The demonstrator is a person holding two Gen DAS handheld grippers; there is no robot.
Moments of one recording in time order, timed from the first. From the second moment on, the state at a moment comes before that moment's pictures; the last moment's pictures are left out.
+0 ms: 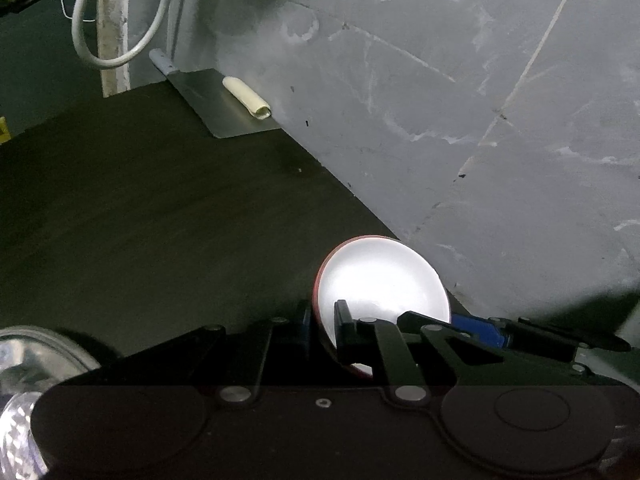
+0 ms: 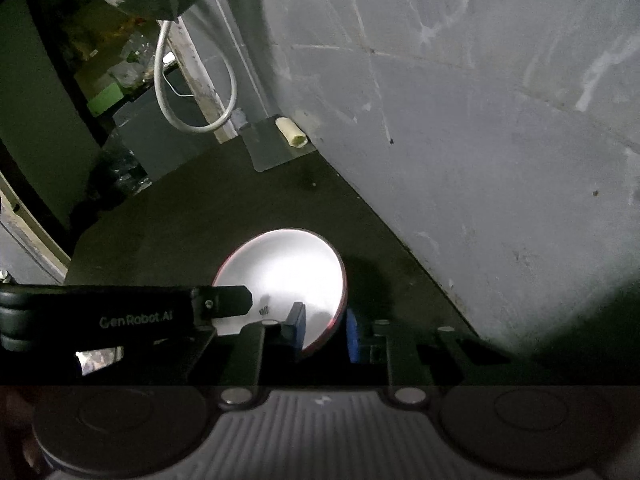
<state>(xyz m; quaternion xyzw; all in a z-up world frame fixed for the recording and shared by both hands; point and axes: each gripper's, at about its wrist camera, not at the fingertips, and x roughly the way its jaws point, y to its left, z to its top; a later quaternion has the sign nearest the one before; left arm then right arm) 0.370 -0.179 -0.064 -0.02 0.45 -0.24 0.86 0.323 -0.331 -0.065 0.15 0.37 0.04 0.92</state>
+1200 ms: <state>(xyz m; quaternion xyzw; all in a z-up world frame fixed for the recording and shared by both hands) 0.207 -0.075 0.001 -0.06 0.39 -0.17 0.90 0.193 -0.251 0.001 0.11 0.32 0.14 0.93</state>
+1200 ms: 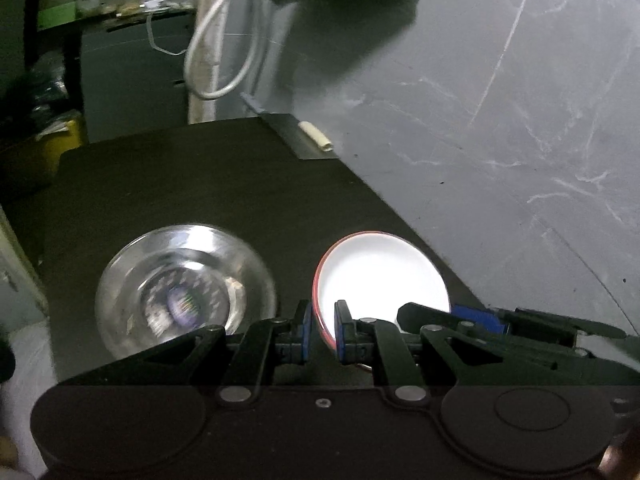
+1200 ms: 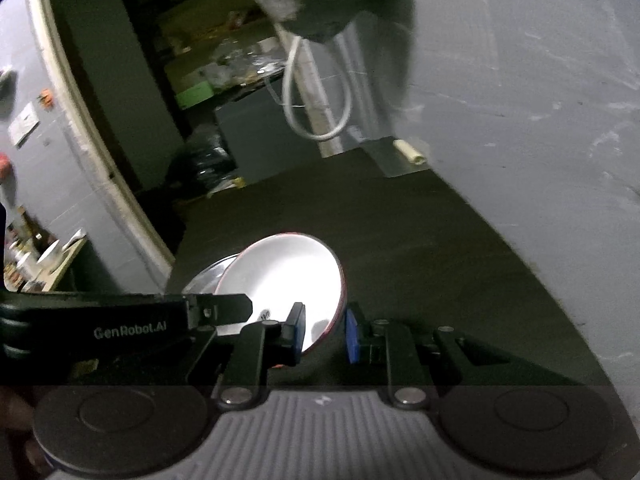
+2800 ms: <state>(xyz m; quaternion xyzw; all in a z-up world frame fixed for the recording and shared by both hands) 0.115 -0.004 -0.037 -0.11 0.45 -0.06 0.89 0.142 -0.166 -0.021 0.02 0.43 0.27 0.86</state>
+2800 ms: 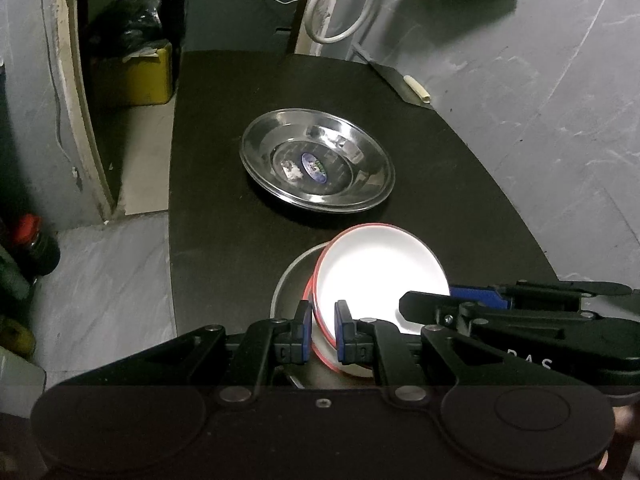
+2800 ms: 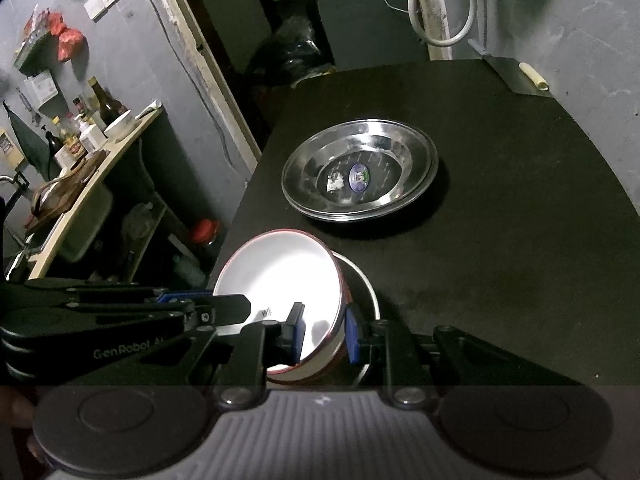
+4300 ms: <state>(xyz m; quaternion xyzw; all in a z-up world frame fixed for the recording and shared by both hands) 0.113 -0.009 -0.042 -0.11 0.46 -0.05 0.88 0.141 -0.160 -0.021 -0.01 0.44 0.27 0.86</state>
